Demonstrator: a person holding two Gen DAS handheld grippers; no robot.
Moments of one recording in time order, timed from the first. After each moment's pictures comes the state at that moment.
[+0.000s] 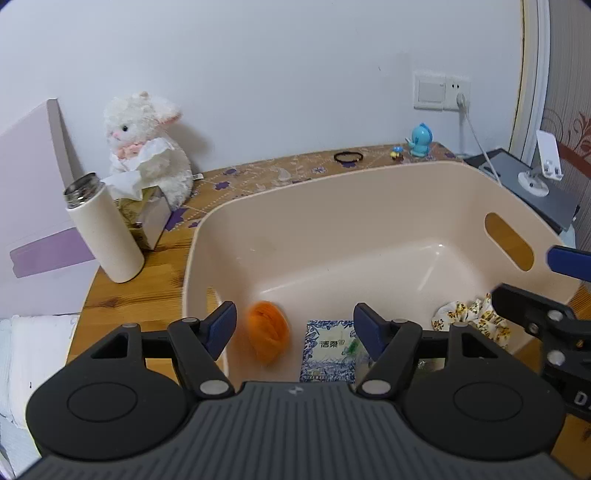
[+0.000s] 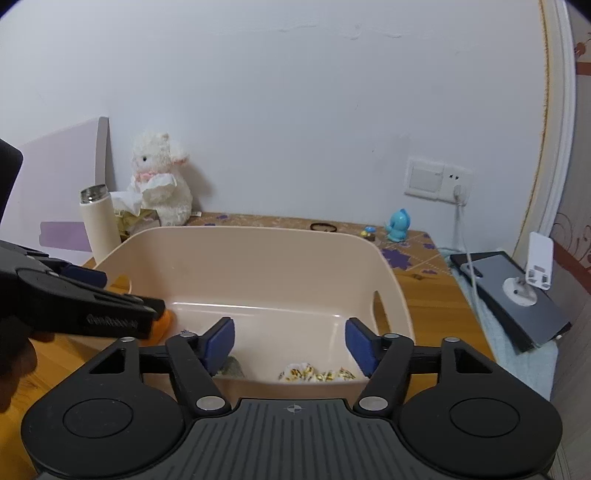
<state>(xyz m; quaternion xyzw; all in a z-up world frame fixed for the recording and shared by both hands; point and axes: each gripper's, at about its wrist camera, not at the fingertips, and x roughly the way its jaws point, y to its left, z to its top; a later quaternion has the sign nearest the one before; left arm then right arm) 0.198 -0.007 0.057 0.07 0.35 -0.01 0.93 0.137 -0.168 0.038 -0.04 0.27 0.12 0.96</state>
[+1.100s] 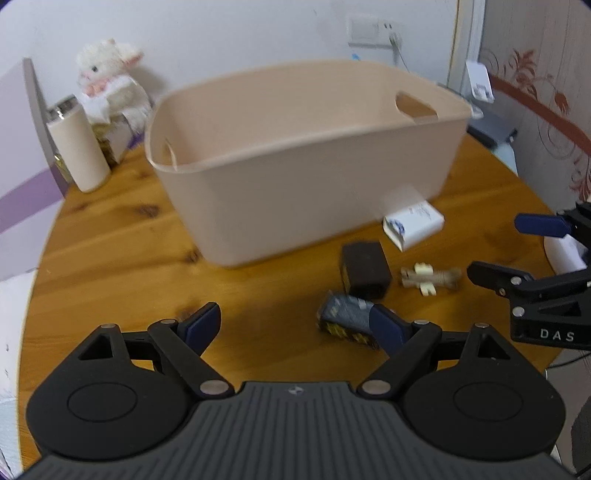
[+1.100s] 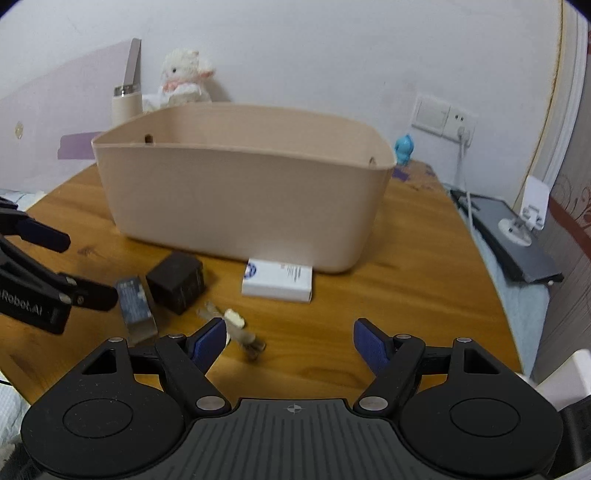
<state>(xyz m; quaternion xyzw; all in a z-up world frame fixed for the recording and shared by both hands) 0.078 -0.012 0.002 0.08 0.42 -0.09 0.90 0.063 -0.207 -0.038 -0.10 0.35 0.15 0.92</state>
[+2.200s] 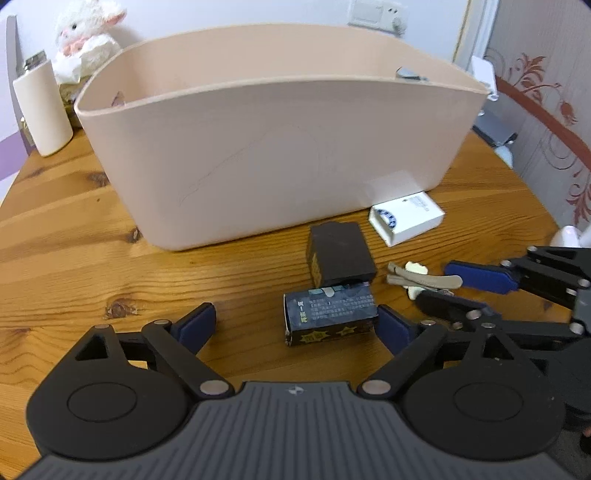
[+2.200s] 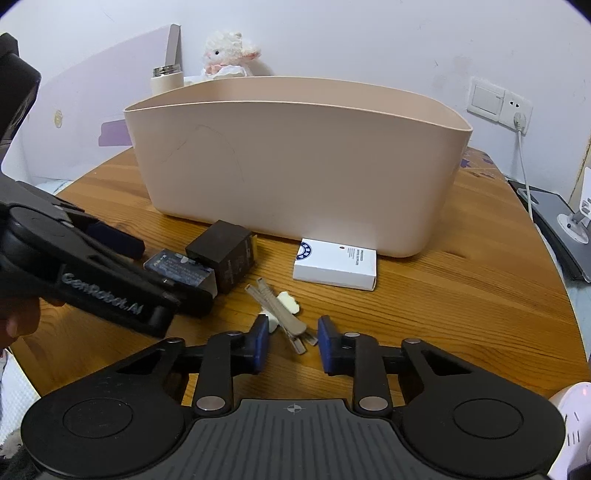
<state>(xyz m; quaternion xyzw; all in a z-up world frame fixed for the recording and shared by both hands) 0.112 -0.032 -0.038 0.03 0.45 -0.10 0.89 0.071 -0.191 -0.062 -0.09 0.36 0.23 0.90</state>
